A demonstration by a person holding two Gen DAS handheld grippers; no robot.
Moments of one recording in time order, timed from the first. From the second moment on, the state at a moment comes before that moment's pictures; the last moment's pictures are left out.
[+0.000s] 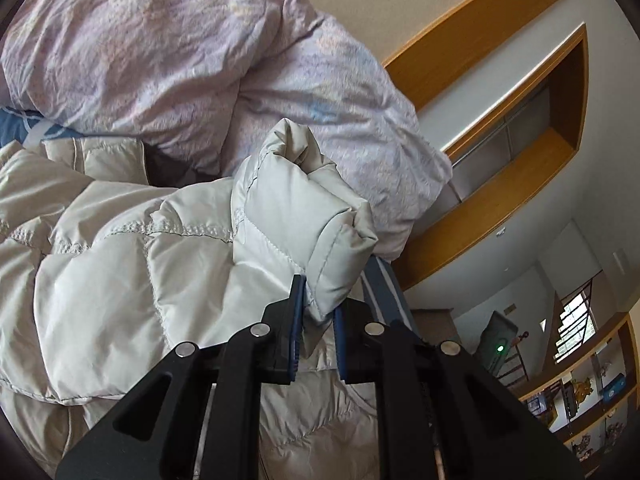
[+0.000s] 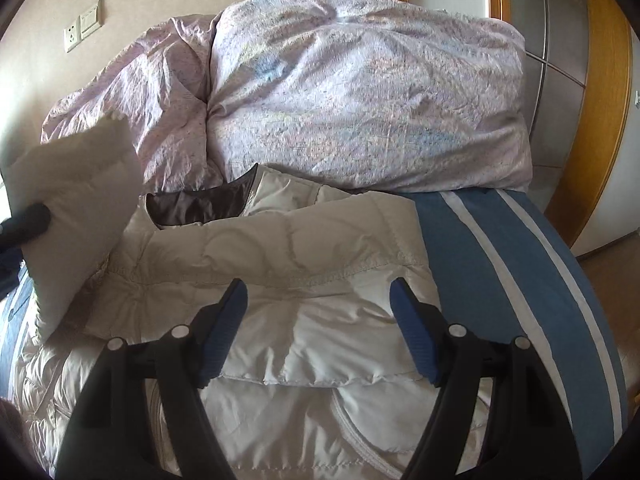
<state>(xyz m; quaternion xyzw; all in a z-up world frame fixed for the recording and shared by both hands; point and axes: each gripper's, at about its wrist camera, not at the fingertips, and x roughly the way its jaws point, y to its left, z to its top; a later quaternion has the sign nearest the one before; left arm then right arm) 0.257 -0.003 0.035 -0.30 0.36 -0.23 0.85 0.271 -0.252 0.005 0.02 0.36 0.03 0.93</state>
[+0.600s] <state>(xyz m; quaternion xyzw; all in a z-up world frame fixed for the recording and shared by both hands) 0.218 0.114 0.043 -0.15 0.35 -0.03 0.92 0.309 -0.245 -0.026 0.22 0.47 0.20 0.83</state>
